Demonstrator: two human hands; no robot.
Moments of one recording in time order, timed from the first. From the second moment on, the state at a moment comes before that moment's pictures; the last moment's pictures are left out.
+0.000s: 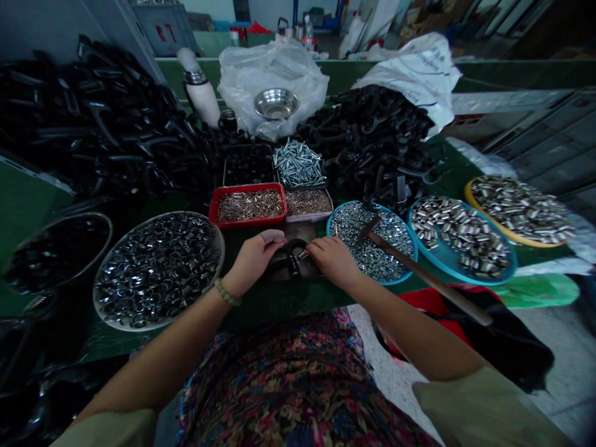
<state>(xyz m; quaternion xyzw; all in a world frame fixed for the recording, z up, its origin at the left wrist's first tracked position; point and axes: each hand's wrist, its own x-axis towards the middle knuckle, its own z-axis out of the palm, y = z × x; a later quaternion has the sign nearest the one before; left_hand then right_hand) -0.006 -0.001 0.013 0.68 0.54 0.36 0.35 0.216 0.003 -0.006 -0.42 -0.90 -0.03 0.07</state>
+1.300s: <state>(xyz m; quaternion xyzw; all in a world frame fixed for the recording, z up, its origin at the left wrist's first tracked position) -0.014 -0.019 -0.010 0.81 0.50 0.23 0.19 0.202 -0.020 0.044 -0.50 -0.84 0.18 0.13</state>
